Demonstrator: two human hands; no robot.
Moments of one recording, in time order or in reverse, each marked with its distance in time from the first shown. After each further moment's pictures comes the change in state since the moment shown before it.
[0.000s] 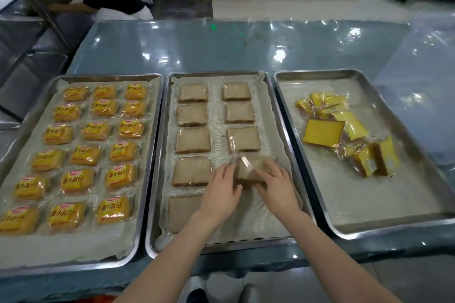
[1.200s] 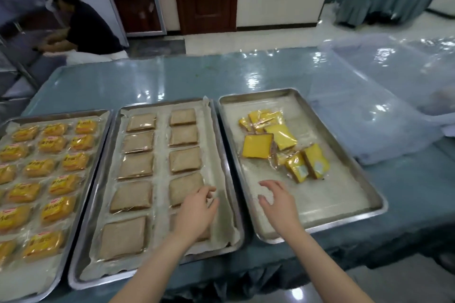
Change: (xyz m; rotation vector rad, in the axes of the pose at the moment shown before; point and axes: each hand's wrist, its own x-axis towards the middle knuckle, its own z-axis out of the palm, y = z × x) left_hand 0.005 0.109 0.055 -0.061 0.037 -0.039; right_hand -0.068 0.134 -0.096 0.467 0.194 0.163
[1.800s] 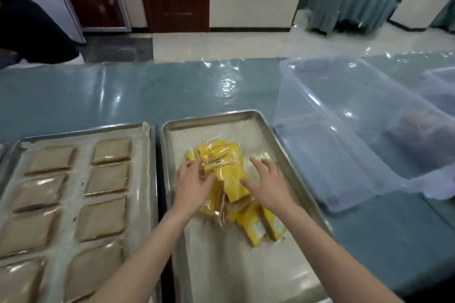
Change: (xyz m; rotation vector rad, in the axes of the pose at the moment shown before) left_hand 0.231 0.113 0.098 -0.153 0.064 -0.046; right_hand 0.221 0.071 -0.109 -0.334 -0.082 0.079
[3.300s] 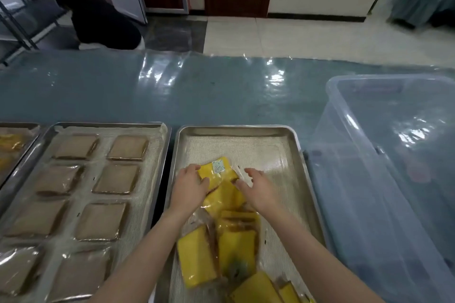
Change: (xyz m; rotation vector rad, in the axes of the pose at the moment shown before) left_hand 0.070 0.003 0.006 0.072 0.092 -0.324; right_hand 0.119 -0.023 0.016 0.194 -0.288 -0.072
